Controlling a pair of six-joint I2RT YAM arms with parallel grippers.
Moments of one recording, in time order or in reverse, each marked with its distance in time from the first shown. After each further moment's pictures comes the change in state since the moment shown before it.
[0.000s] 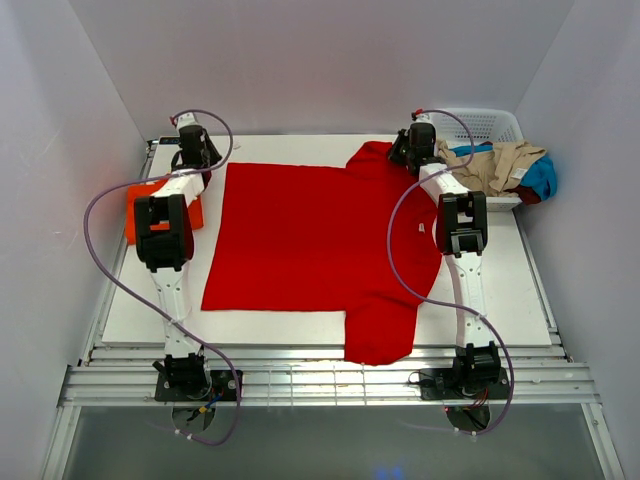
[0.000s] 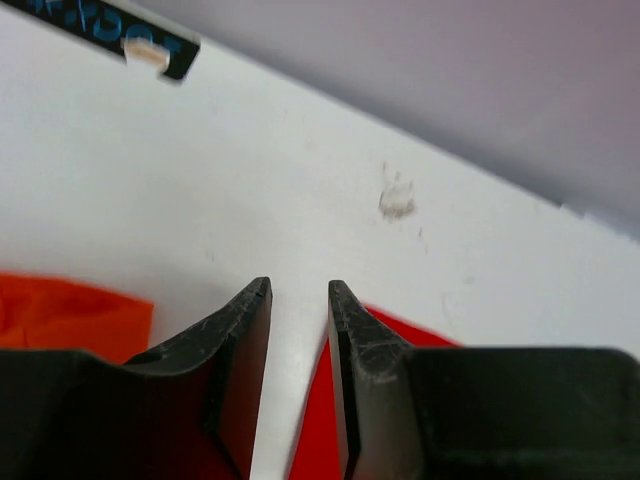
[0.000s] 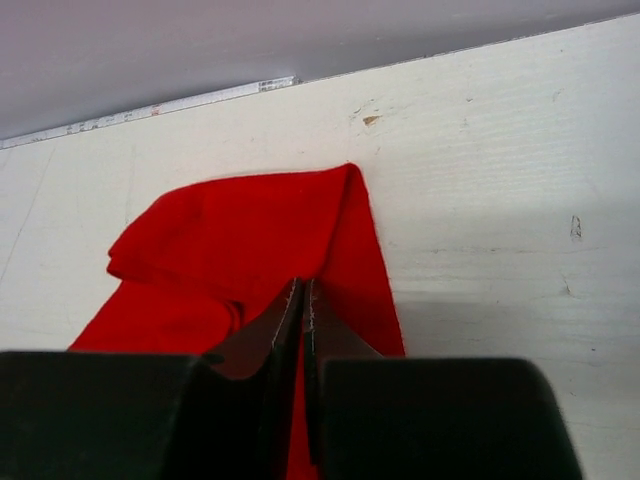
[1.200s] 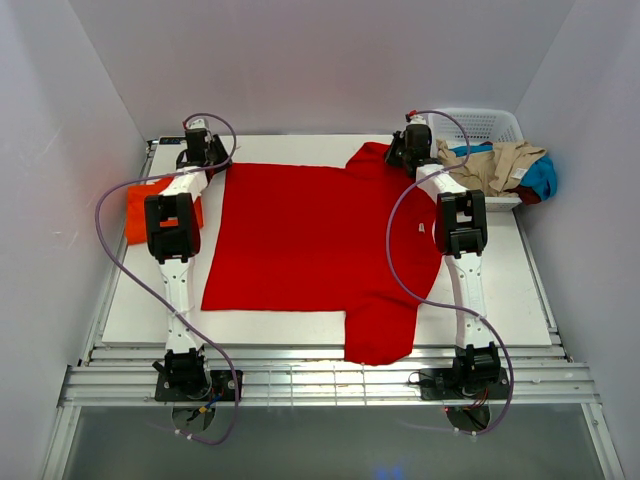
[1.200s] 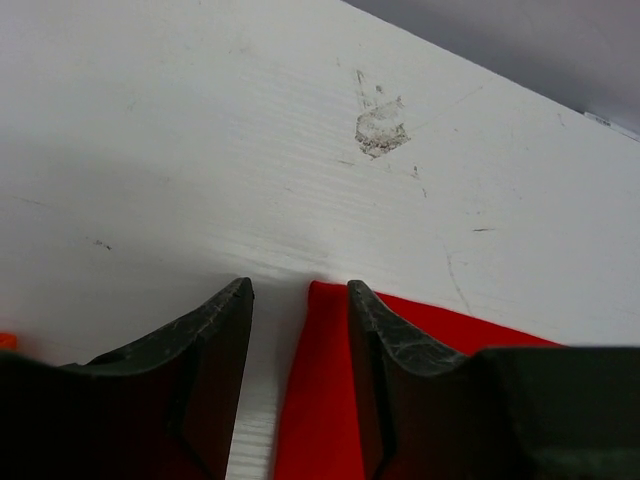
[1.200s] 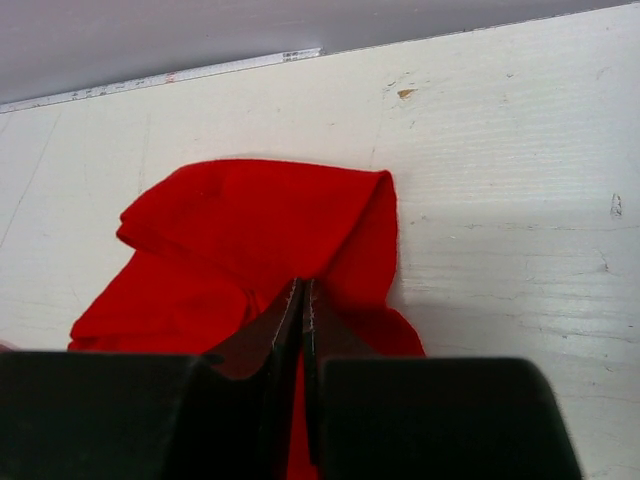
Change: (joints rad) left arm 0.015 0.245 0.320 -0.193 0.207 -0.014; right arm 0.027 -0.050 -0.089 0.034 0.008 -0.048
